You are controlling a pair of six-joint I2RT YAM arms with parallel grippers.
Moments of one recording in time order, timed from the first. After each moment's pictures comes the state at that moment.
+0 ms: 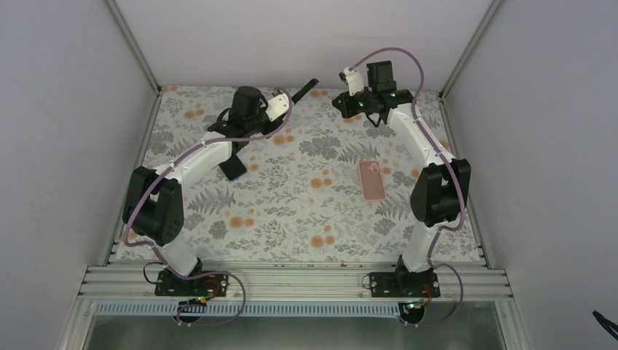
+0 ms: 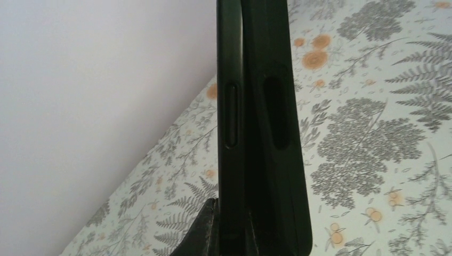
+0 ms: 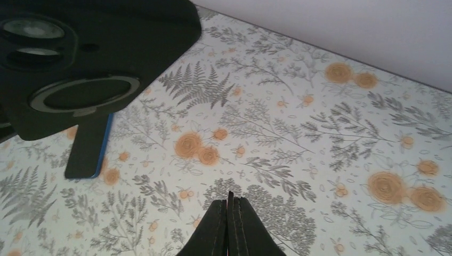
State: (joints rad) left arm -0.44 1.69 1.31 -0.11 0.10 0.51; right arm 0.26 1.87 1.75 -0.60 -0.46 -0.10
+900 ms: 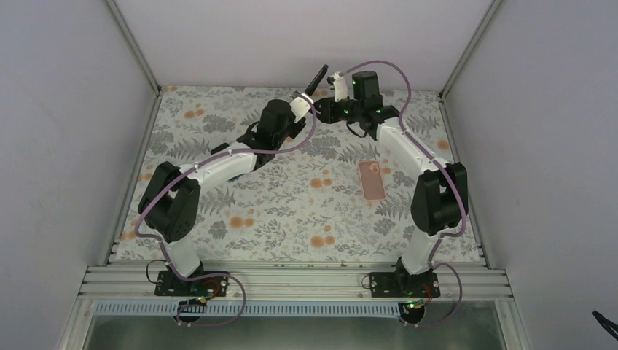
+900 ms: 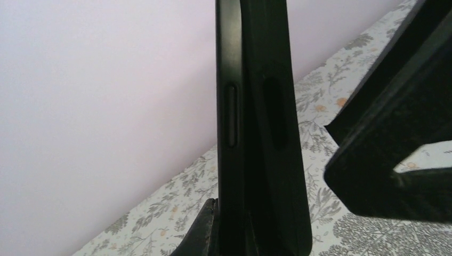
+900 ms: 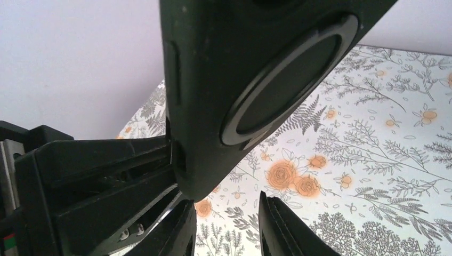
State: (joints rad) left arm -0.64 1.77 1.29 0.19 -0.27 0.35; right arm 0.37 1.80 1.54 -0.29 -0.60 0.21
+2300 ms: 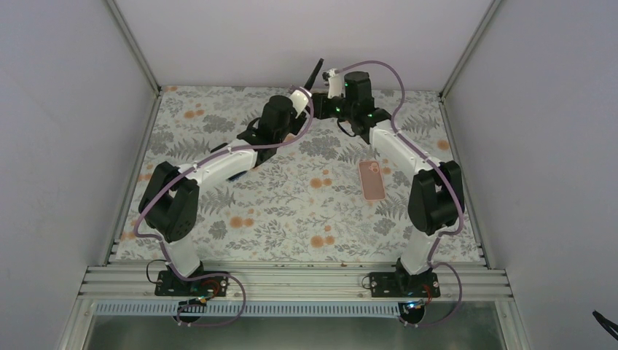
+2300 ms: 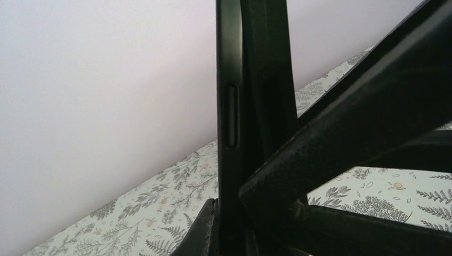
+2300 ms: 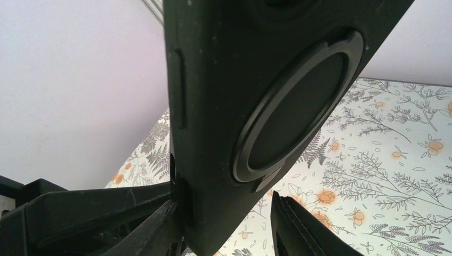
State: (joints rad) left arm -0.65 1.77 1.34 0.12 -0.31 0.22; right arm 0.42 1.82 1.52 -0.10 -0.49 0.34
